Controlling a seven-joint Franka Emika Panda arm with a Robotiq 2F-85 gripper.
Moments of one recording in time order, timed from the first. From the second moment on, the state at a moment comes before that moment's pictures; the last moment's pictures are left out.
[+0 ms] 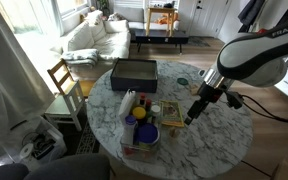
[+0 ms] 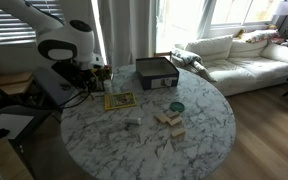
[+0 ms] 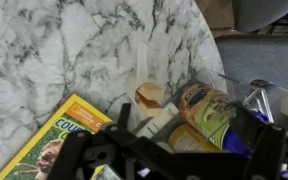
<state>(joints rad) -0.01 0.01 0.03 -2.36 0.57 2.34 -0.51</state>
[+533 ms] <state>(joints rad) 0.03 -0.02 0.06 -2.22 0.49 2.27 -0.16</state>
